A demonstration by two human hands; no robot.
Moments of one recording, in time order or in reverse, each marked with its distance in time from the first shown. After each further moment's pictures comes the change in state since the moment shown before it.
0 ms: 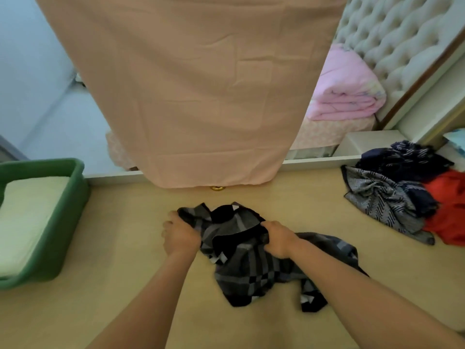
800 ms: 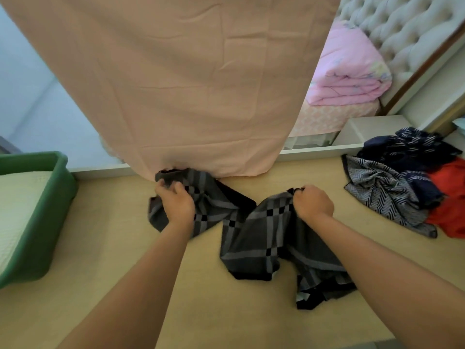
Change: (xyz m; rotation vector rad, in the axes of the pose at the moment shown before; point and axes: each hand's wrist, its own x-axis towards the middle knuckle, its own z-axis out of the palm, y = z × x) left_hand 0.037 0.065 0.013 -0.953 0.119 -0.102; right_hand 0.002 0.038 -0.078 0.119 0.635 0.413
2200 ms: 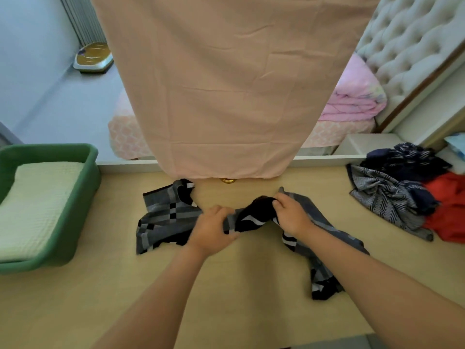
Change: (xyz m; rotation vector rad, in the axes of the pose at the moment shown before) left_hand -0.030 -0.033 -0.085 0.980 -0.751 0.675; right_hand -0.095 -0.068 0.023 0.466 -0.255 -0.373
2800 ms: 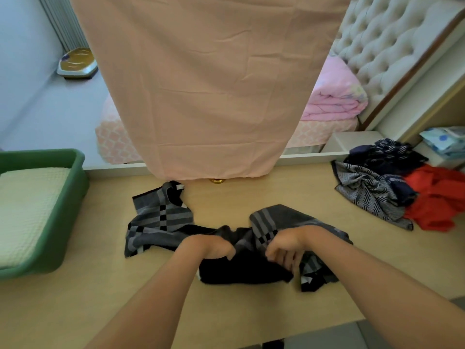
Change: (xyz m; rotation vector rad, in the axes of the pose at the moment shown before) left_hand -0.002 0.041 -0.003 -0.128 -0.878 -0.480; right_hand -0.033 0.023 -0.025 -0.286 -0.945 0.556
